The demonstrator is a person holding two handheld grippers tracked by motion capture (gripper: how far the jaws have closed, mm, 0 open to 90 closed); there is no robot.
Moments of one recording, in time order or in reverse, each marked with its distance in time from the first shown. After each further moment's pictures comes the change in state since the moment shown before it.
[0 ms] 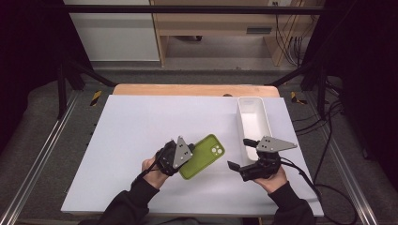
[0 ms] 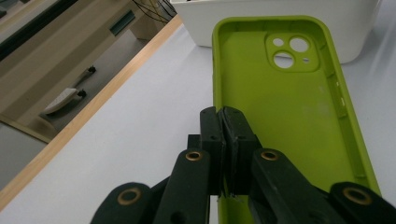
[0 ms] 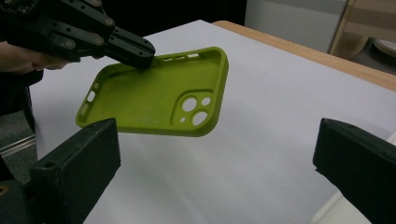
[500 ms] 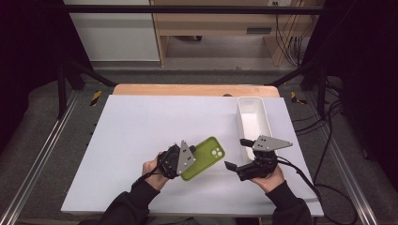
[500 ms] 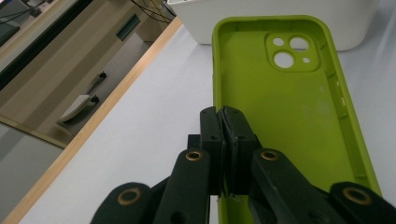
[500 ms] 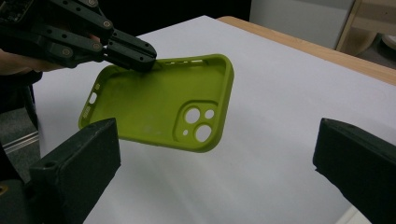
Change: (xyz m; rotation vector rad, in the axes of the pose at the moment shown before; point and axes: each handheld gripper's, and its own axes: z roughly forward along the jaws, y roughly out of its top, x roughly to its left) left arm -0.010 0.001 0.000 0.012 0.028 0.076; right arm 0.002 0.002 0.008 0.020 0.015 0.001
